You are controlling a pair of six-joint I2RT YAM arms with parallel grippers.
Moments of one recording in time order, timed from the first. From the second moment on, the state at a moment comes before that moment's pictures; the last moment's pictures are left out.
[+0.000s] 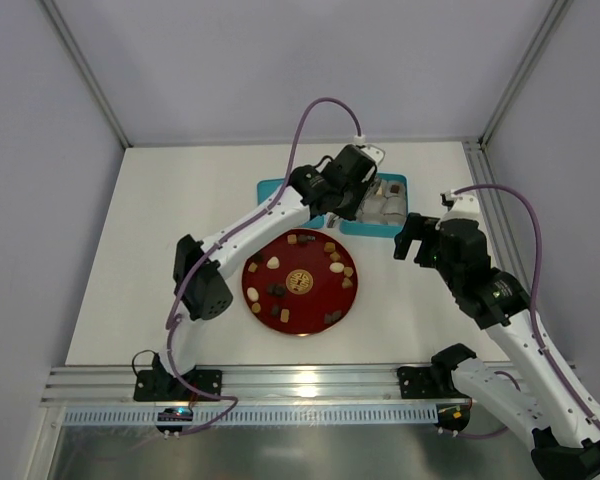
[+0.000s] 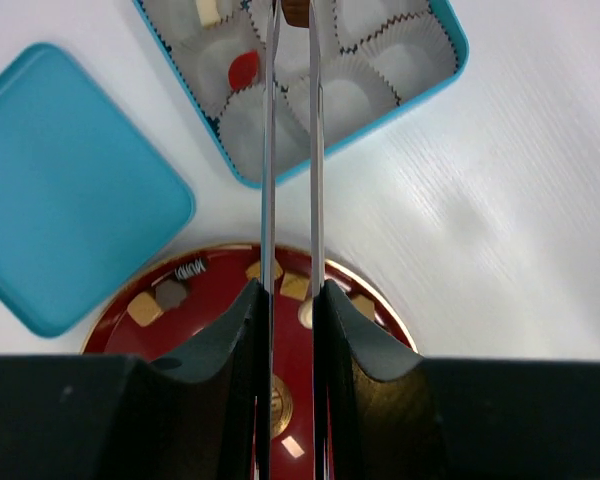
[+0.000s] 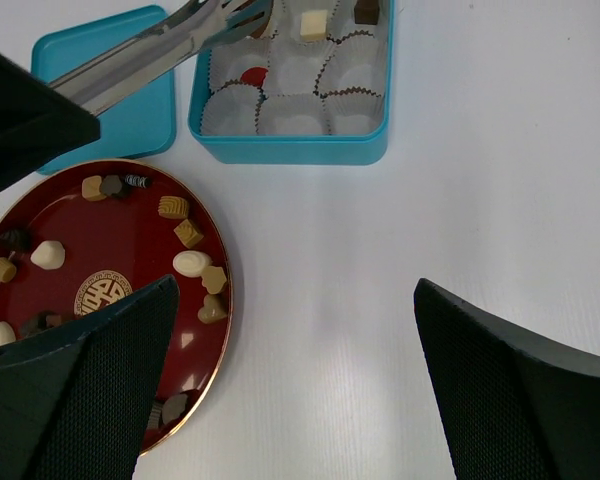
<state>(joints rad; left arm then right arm) -0.91 2.08 2.15 -0.88 -0.19 -0.20 0.42 0.74 0.87 -0.63 0.31 0.39</state>
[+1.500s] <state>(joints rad) -0.88 2.26 2.15 -0.77 -0.17 -0.18 0.42 0.74 0.89 -0.63 0.31 0.39</state>
